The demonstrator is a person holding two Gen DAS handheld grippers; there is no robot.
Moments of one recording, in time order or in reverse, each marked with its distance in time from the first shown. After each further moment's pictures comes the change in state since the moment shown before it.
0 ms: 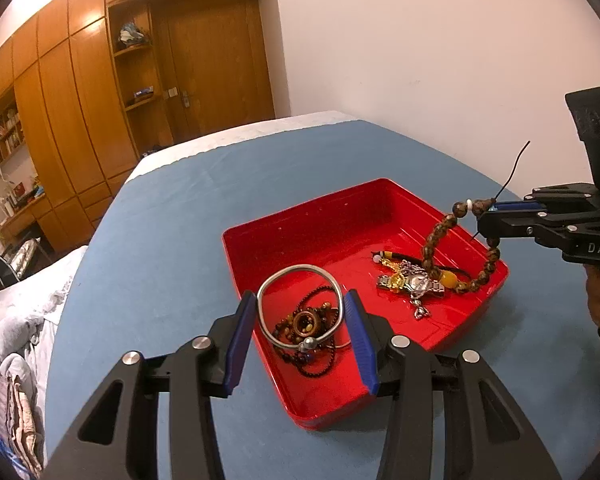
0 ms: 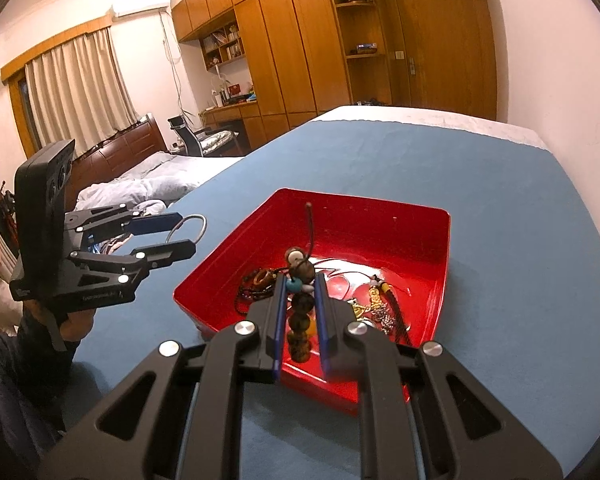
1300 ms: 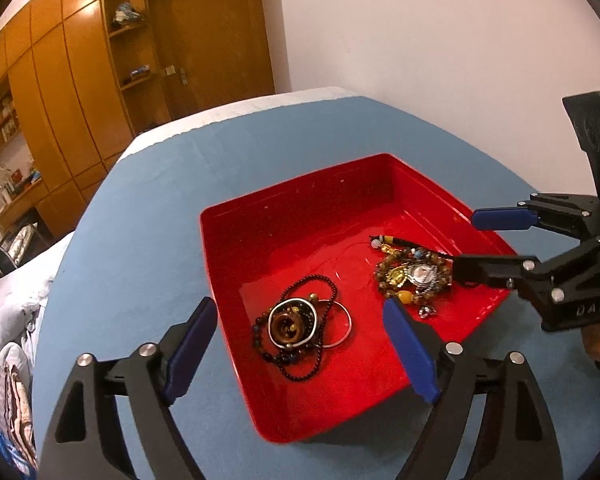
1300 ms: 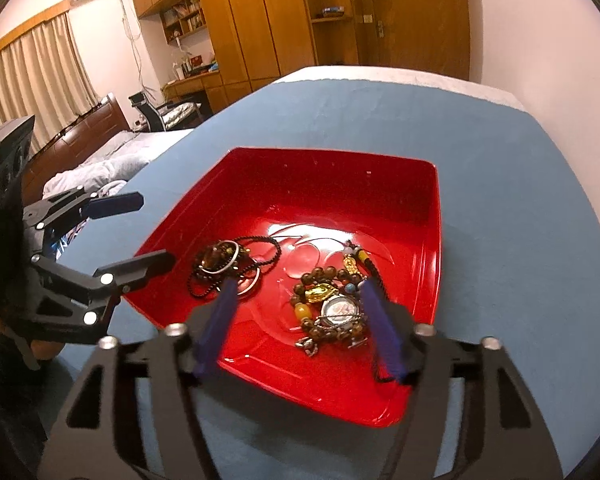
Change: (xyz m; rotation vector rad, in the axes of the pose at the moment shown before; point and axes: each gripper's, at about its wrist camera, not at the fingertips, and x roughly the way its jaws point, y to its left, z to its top) left arm 0.031 -0.014 -0.001 -0.021 0.080 0.010; right arm 0.050 -0.009 -0.013 0.073 0.114 -0.118
